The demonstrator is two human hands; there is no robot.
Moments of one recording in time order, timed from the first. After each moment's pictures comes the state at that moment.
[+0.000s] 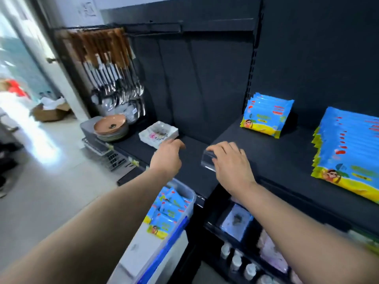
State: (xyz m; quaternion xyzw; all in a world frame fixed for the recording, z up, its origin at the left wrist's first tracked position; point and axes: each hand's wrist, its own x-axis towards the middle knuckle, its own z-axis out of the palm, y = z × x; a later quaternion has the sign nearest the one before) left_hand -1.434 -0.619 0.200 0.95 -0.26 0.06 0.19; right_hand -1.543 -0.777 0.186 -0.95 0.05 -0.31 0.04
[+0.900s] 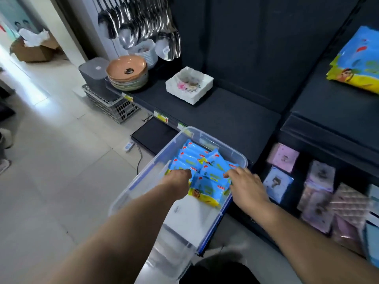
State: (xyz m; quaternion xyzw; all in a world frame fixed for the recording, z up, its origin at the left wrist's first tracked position) left_hand -1.398 -0.447 0.026 0.93 -0.27 -0.25 0.03; right_hand -1.515 -0.627 0.049 -0.99 0.11 0.06 0.07
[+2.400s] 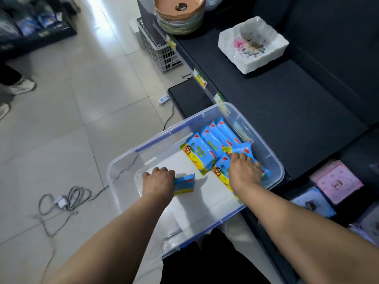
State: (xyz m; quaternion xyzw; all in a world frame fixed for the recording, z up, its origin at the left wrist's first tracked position) left_hand -1.439 -0.413 -0.038 0.97 0.00 -0.25 -0.06; right_hand -1.410 -0.627 -0.037 -0.98 0.04 0.19 -0.02
